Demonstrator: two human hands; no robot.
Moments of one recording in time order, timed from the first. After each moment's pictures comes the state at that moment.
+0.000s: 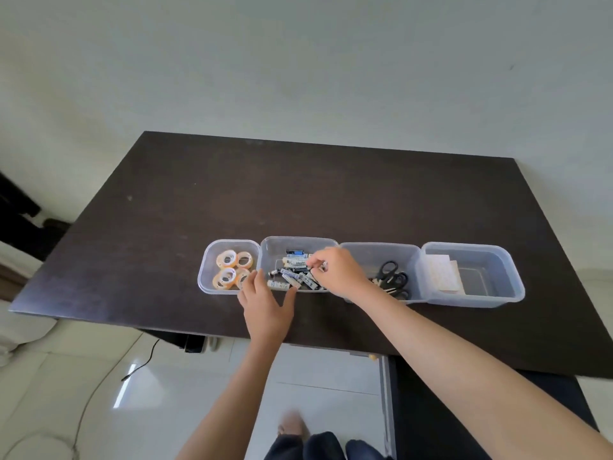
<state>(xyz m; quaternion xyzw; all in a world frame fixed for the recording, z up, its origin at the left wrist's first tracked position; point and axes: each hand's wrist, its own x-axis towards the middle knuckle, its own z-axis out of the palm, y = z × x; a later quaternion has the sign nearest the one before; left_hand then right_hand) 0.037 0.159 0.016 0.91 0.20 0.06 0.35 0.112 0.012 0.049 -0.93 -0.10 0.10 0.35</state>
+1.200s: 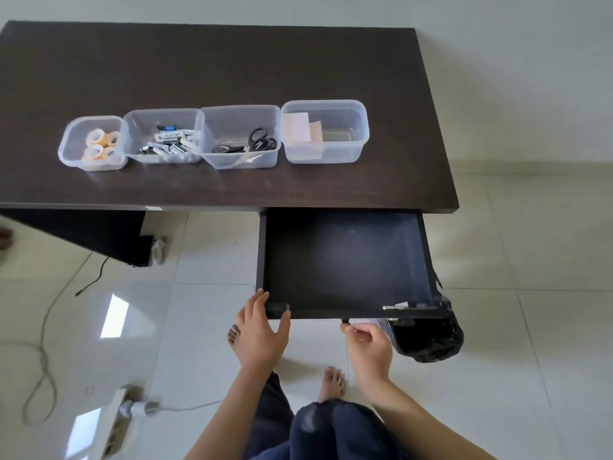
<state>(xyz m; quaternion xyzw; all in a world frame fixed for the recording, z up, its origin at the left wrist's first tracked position) -0.261 -0.073 -0.065 0.92 0.18 -0.11 0.34 -0.297 -0.251 -0.066 -0.71 0.44 0.06 0.54</state>
